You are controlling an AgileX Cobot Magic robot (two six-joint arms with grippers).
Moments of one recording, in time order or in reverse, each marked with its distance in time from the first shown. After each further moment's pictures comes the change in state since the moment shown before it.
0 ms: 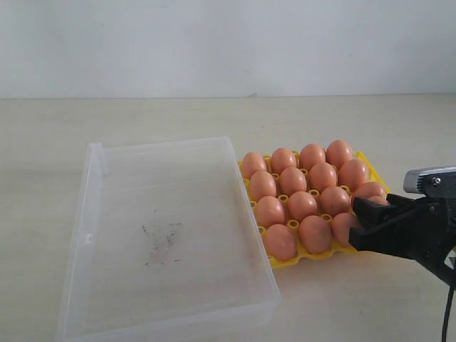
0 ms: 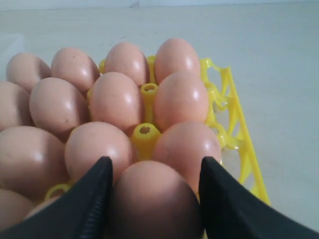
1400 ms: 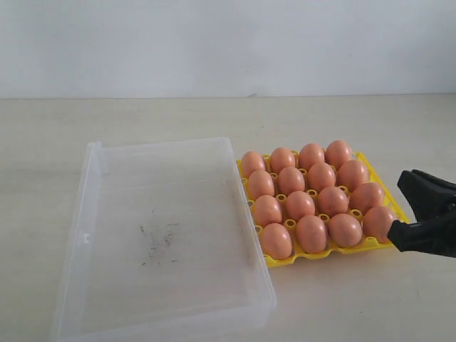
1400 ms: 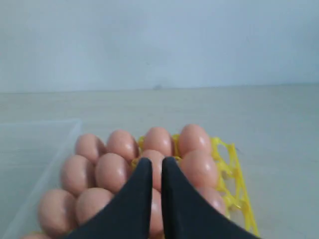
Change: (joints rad) left arm 0.000 0.000 0.000 0.000 0.000 0.000; right arm 0.000 -0.422 0.182 -0.017 -0.022 0.060
